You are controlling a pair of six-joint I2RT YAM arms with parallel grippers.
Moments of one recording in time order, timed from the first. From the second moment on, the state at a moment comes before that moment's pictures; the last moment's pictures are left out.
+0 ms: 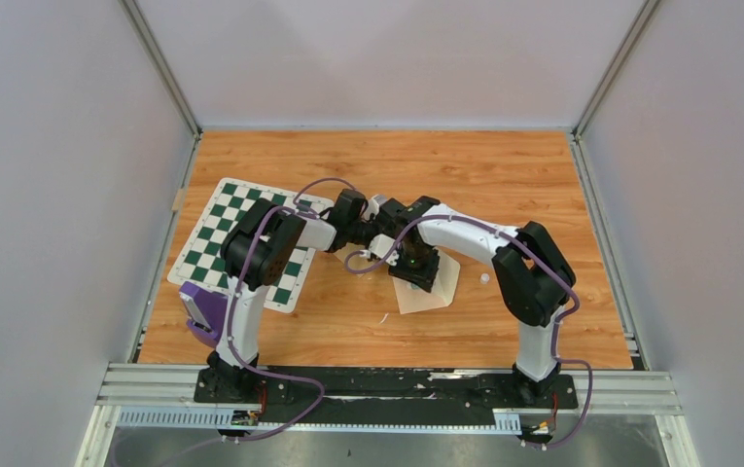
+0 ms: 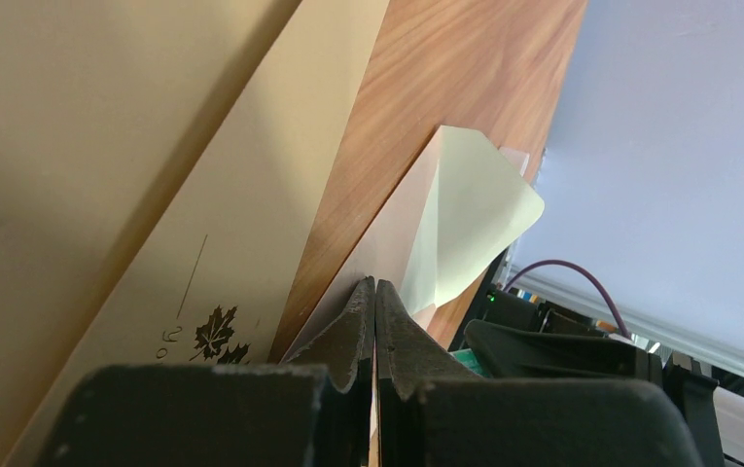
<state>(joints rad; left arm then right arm) -0.56 2.16 1.14 0.30 0.77 -0.93 0.76 1.91 1.40 -1.08 -0.04 -0.52</state>
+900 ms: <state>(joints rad) -0.55 2.15 1.14 0.30 0.77 -0.88 0.61 1.80 1.52 -1.16 -0.06 -0.54</state>
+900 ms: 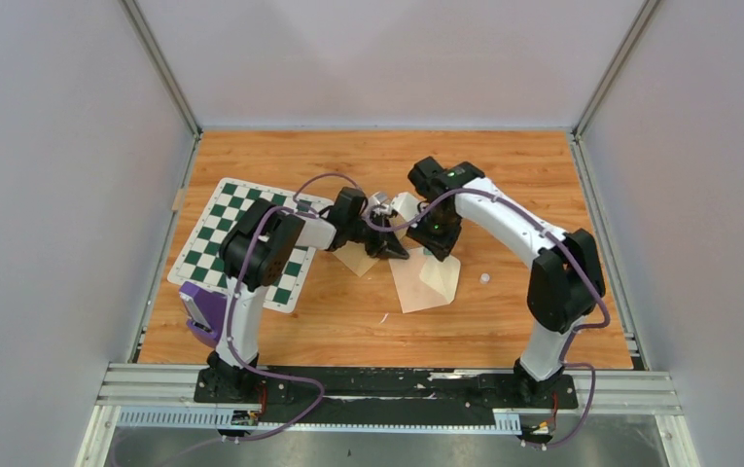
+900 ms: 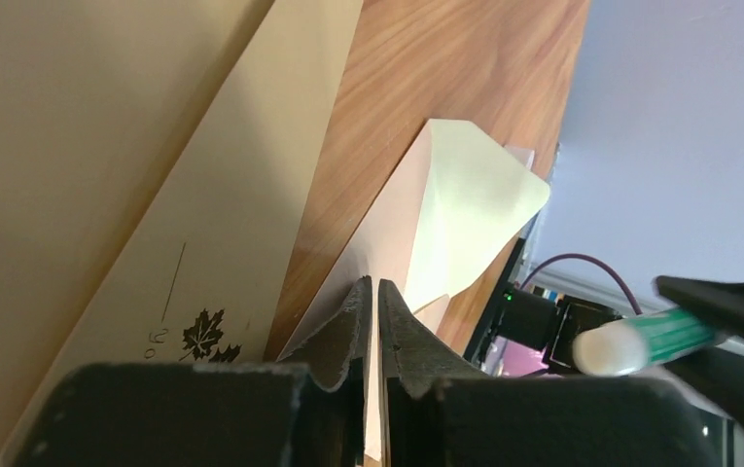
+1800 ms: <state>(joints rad) -0.54 1.42 1.25 0.01 0.94 0.51 0.33 1.79 1.99 -1.25 -0.79 -0.58</state>
